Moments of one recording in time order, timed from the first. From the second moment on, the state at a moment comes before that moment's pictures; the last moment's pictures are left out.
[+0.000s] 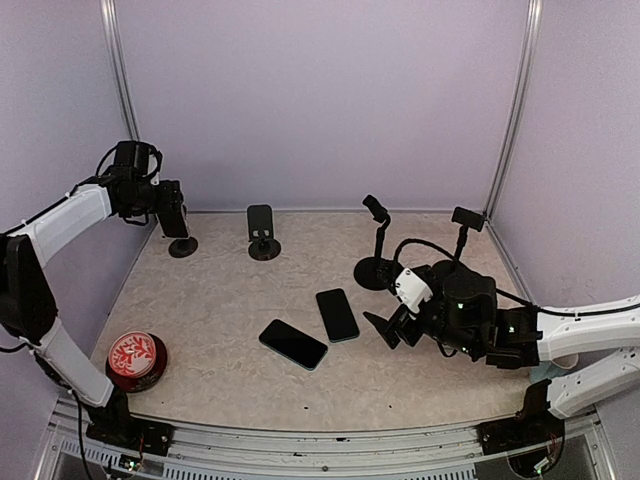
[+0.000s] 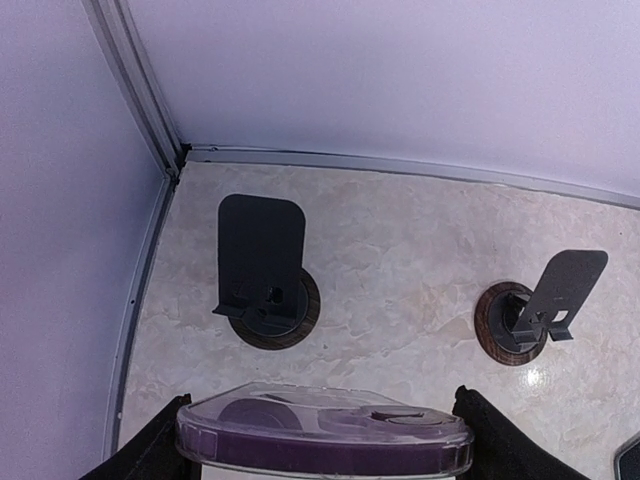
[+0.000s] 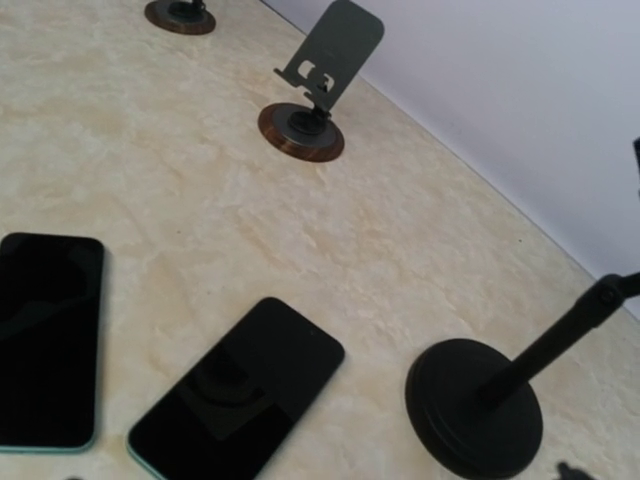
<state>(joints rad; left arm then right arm) -0.10 1.56 1.37 -0.43 -0.13 -0.12 1.11 1.13 0.57 0.25 0.40 -0.24</state>
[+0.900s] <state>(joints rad) -0.03 1.80 1.61 -0.47 -0.14 -0.10 1.11 0.95 0.47 0.20 0.41 -0.13</state>
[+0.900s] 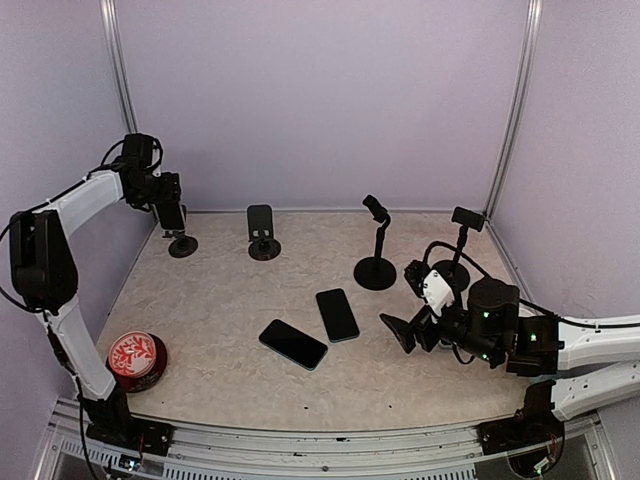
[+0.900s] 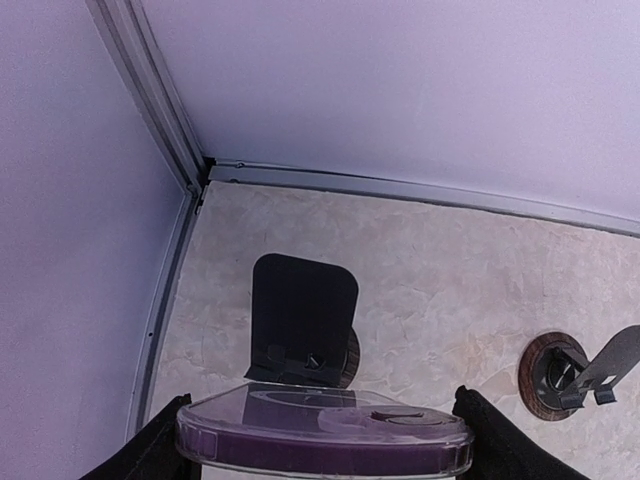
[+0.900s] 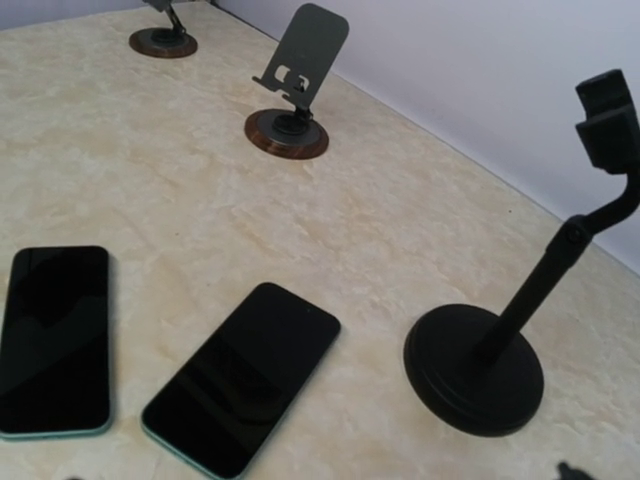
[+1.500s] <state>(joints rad) 0.04 1.88 1.68 -0.48 -0.05 -0.08 1.11 0.97 0.47 0.18 0.40 -0.10</state>
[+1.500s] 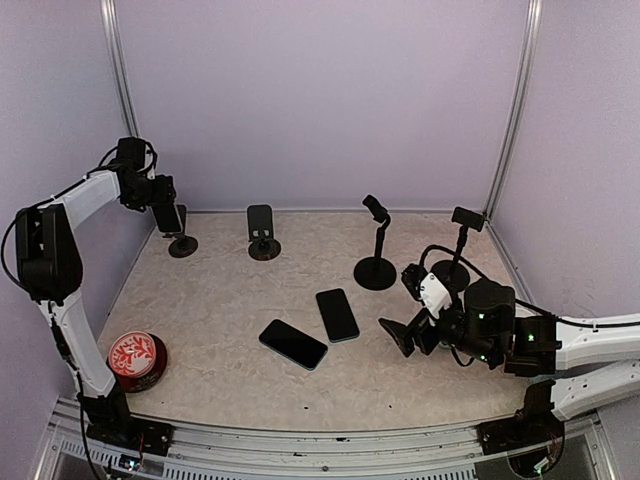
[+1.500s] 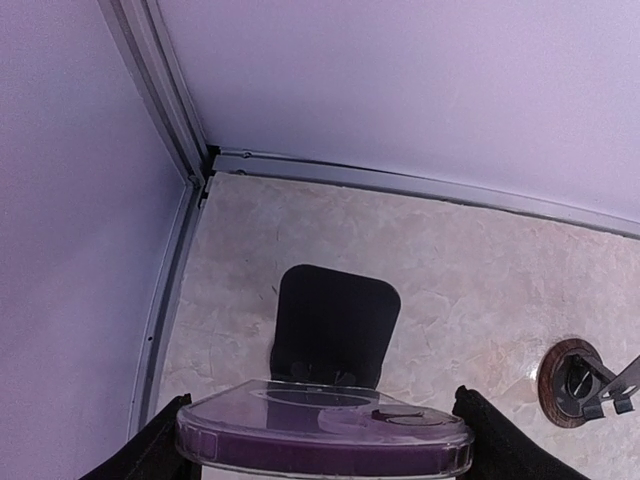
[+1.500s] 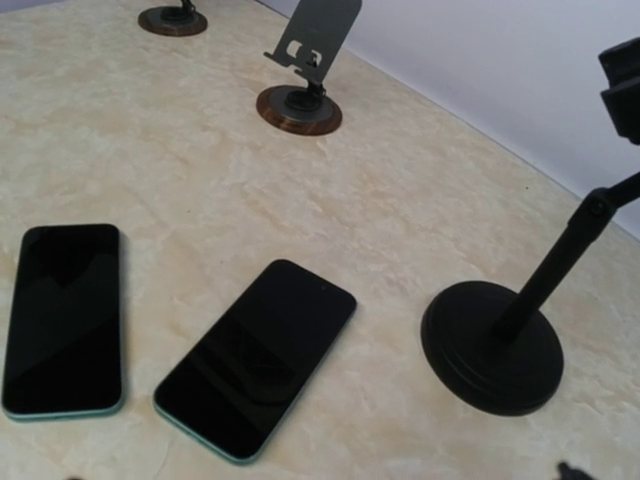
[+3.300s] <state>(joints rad) -0.01 1.99 1.80 -0.52 -0.16 -0.13 1.11 1.03 0.48 0.19 0.38 -0.10</state>
